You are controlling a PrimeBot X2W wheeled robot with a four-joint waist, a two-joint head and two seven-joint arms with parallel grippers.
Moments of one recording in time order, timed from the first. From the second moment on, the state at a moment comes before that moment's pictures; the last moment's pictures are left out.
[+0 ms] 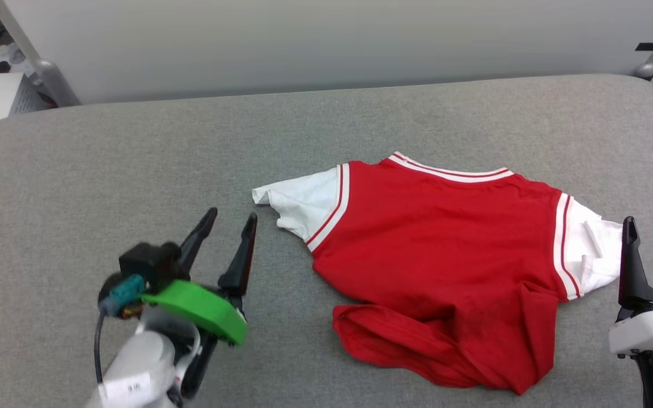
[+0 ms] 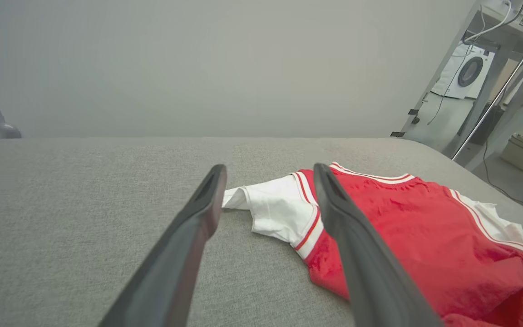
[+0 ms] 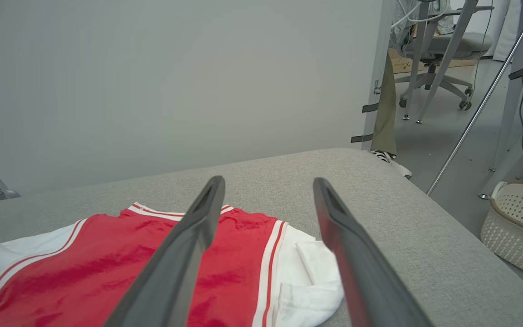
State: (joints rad) left arm -0.19 0.21 -0.27 0.20 -0.44 -0.13 -0.20; right arm -0.02 -0.10 -0.23 -0.09 0.21 0.13 -0.05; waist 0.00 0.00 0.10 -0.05
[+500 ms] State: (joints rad) left arm -0.76 0.41 -0.41 0.43 -0.67 -0.13 0.64; right arm -0.06 -0.07 -0.19 -0.12 0.19 0.13 -0.06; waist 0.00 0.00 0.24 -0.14
